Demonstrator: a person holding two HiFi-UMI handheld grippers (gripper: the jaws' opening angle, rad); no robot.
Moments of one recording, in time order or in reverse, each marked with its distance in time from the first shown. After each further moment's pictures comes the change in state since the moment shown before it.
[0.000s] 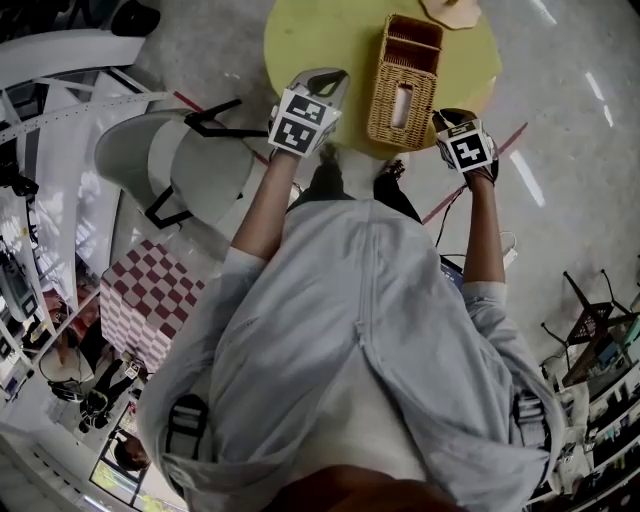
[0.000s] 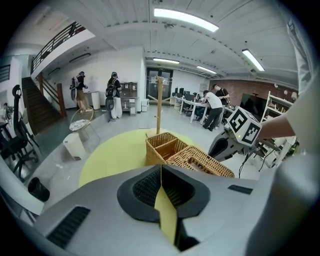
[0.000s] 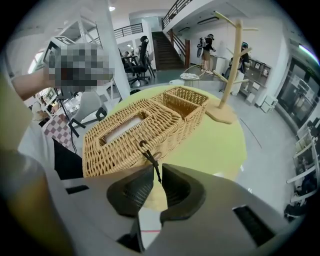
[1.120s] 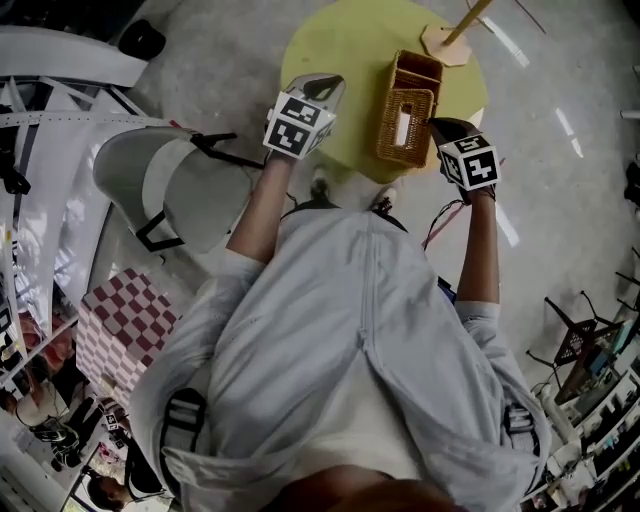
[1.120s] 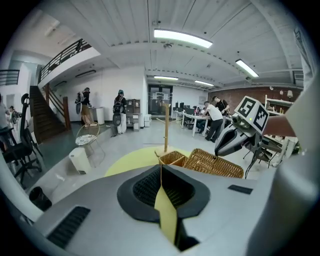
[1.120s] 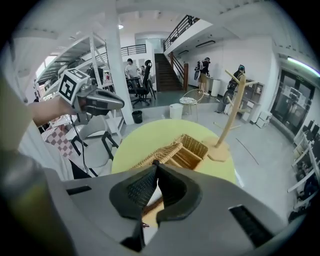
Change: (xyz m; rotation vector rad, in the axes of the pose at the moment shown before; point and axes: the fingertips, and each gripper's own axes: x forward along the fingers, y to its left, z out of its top) left arm -0.076 0.038 0.032 0.023 -0.174 0.033; right arm -0.088 0.050 0.100 -0.015 -0.221 -0.049
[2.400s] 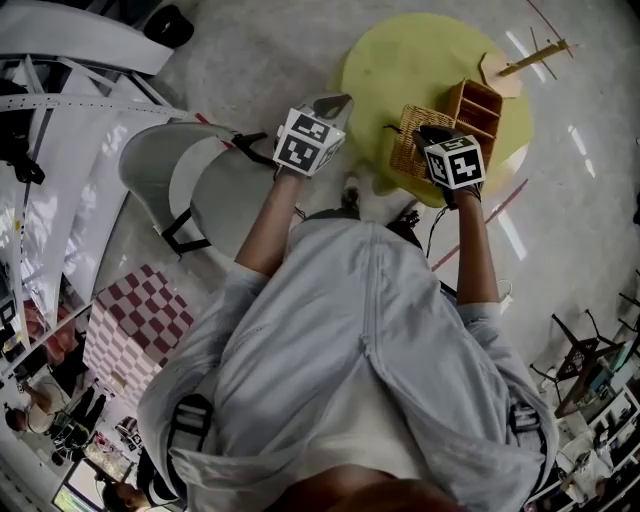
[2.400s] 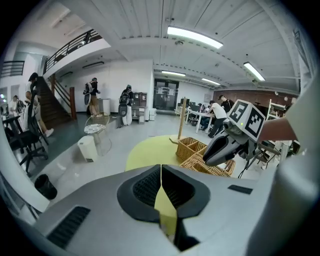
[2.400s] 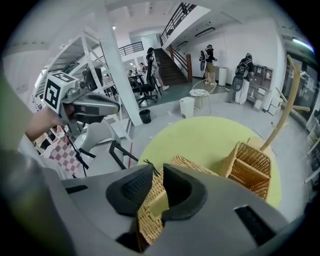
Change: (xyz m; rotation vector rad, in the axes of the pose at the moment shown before) left arm -0.063 0.117 -0.078 -0.075 0.062 0.011; right arm 0.137 0.118 0.078 0.083 0.049 0.114
